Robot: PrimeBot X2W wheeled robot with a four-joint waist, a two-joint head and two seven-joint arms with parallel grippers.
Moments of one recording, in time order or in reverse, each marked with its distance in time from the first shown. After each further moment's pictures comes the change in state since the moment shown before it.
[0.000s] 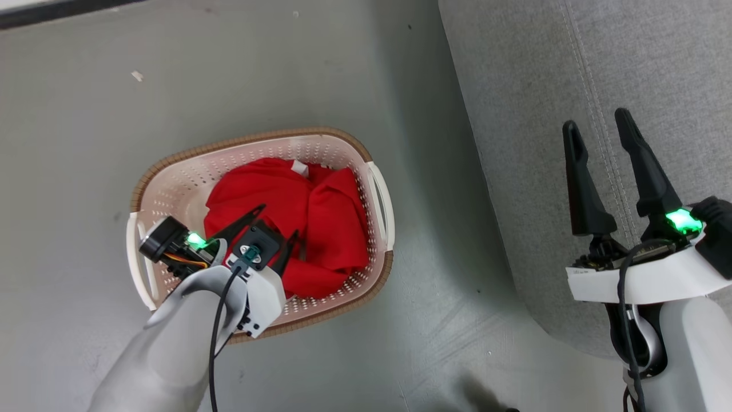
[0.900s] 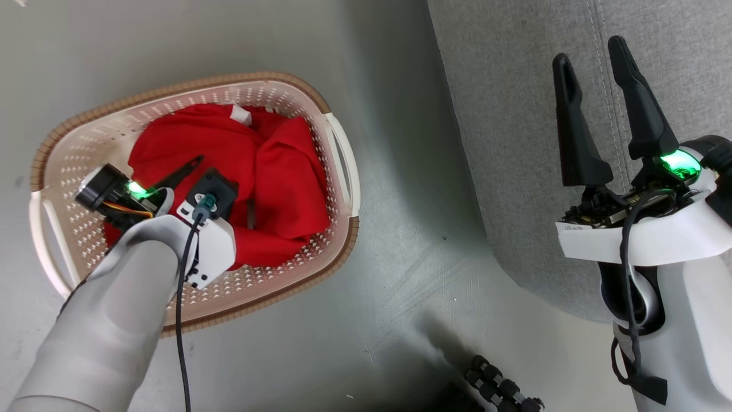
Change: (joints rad) left arm -0.174 0.077 -0.007 0.128 0.075 0.019 0.035; right arm -0.159 -0.001 0.060 -0.013 0.062 0.000 0.000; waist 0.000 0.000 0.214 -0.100
